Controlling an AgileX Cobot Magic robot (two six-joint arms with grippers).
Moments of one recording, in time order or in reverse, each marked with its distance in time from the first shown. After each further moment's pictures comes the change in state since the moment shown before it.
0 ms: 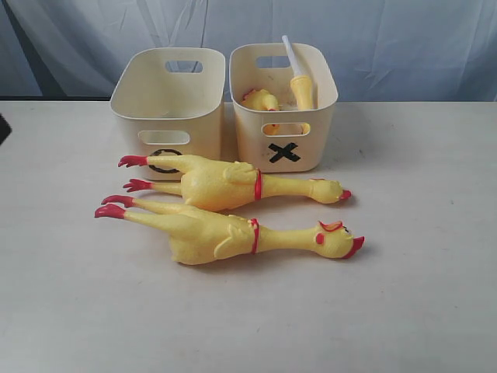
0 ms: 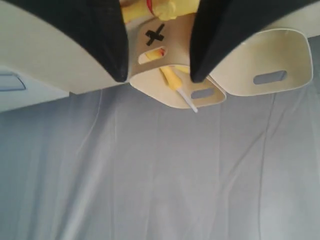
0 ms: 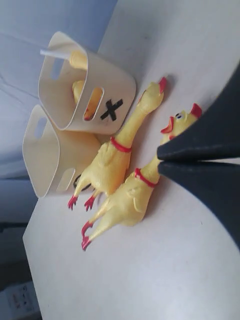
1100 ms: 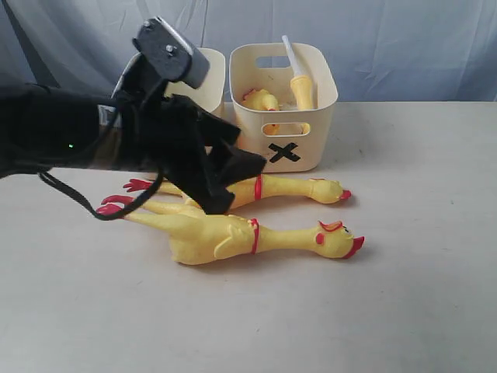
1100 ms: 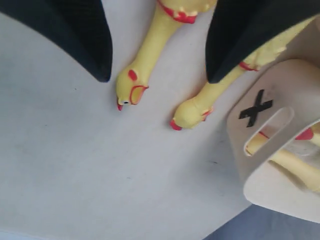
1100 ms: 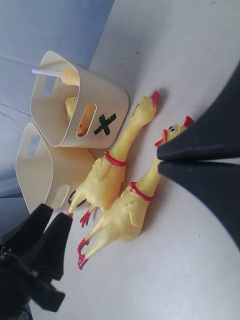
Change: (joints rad) left arm -0.671 0.956 -0.565 0.437 0.303 -0.097; right arm -0.002 0.000 0.000 -0.093 0.006 0.077
